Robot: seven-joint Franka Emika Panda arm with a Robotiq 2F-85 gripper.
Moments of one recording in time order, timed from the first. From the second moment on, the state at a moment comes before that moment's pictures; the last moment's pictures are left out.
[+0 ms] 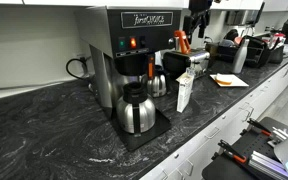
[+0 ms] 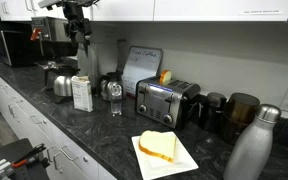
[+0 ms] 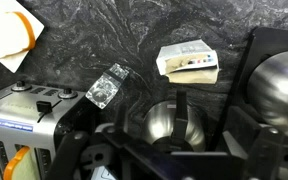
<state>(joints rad) 0.11 -0.37 0.29 -2.15 -0.06 1.83 0.19</state>
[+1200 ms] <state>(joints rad) 0.17 -0.50 0.29 -2.19 -0.06 1.76 0.29</state>
